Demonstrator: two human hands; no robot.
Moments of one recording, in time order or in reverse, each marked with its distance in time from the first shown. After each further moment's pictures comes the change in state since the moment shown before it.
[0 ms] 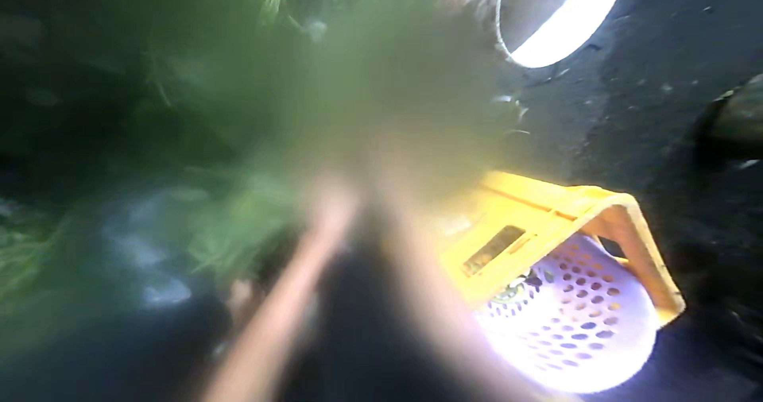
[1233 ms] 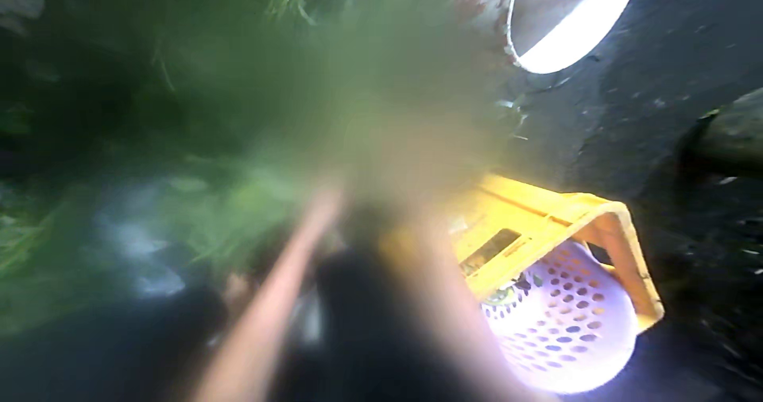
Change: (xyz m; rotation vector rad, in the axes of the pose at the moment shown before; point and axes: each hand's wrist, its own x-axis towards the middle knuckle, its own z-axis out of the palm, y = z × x) left_hand 0.009 -0.034 0.003 -0.658 -0.354 -0.322; right_hand -0.010 -0.033 -0.042 -0.597 0.000 -0.541
